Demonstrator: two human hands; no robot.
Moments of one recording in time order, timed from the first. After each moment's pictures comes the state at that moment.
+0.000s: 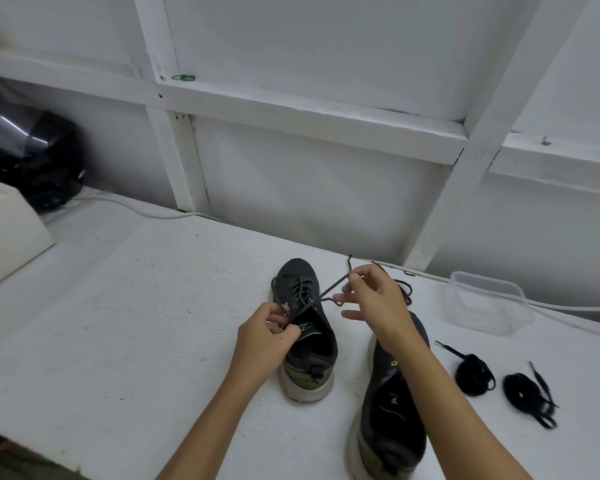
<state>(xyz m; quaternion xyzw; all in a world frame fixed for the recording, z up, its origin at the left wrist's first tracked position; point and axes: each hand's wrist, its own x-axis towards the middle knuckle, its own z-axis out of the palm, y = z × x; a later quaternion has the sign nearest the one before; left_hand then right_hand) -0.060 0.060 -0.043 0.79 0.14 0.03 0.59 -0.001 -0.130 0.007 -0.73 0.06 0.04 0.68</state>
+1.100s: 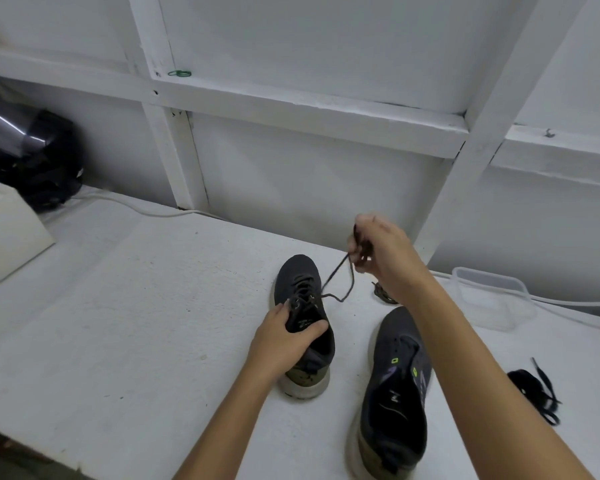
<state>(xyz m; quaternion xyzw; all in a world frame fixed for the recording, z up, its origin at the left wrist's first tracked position) -0.055 0.040 -0.032 0.83 0.13 -0.10 0.53 0.031 -0.133 0.073 -0.68 -0.06 0.09 0.73</state>
